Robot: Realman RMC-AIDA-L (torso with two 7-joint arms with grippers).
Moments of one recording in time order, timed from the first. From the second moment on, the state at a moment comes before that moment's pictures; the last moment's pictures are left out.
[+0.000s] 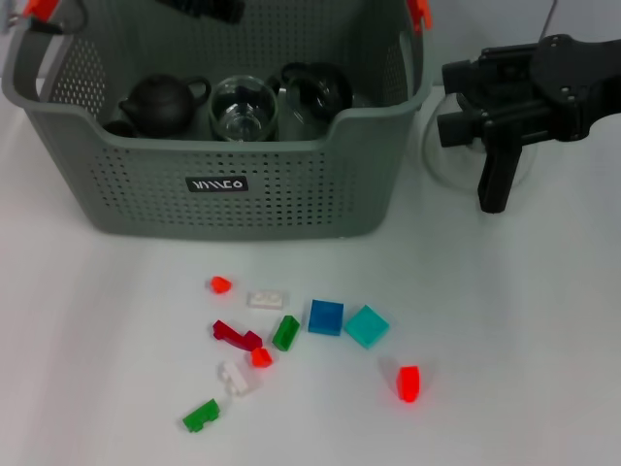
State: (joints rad) left arm -0.80 -2.11 -2.26 -1.45 -0.54 1.43 -2.48; right arm 0.78 1.98 -0.69 -0.97 -1.98 -1.88 1.86
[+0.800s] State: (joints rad) left arm -0.46 -2.12 -2.45 -1.41 -1.10 2.01 -2.05; right arm 0.76 1.92 -0.82 -0.98 -1.94 -1.99 1.91
